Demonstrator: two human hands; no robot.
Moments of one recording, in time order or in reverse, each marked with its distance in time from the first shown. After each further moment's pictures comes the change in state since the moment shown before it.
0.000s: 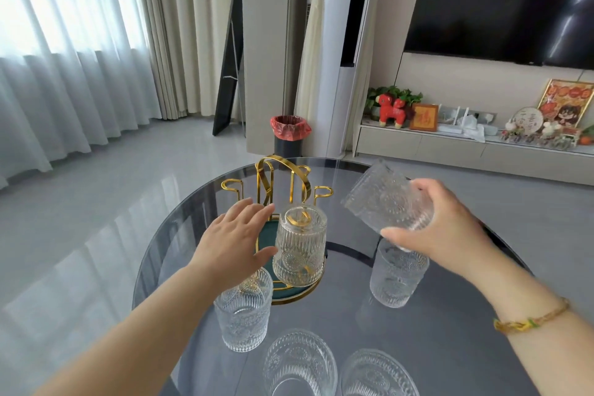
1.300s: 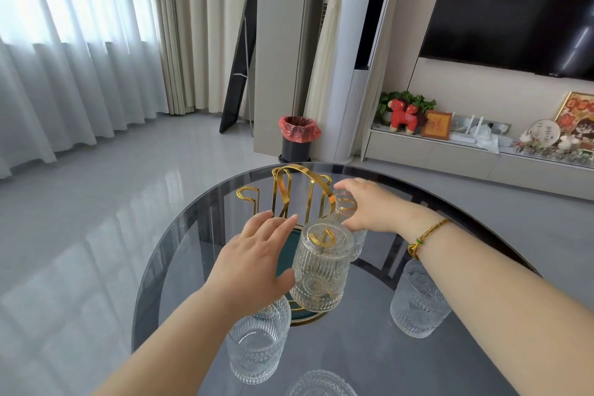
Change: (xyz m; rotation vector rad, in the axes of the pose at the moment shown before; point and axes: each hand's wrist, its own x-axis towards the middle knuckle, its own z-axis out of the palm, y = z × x) left_hand 0.007 -0.005 0.006 -0.101 0.008 0.013; right_hand 0.111 -0.032 0.084 -0.386 -0.469 -0.200
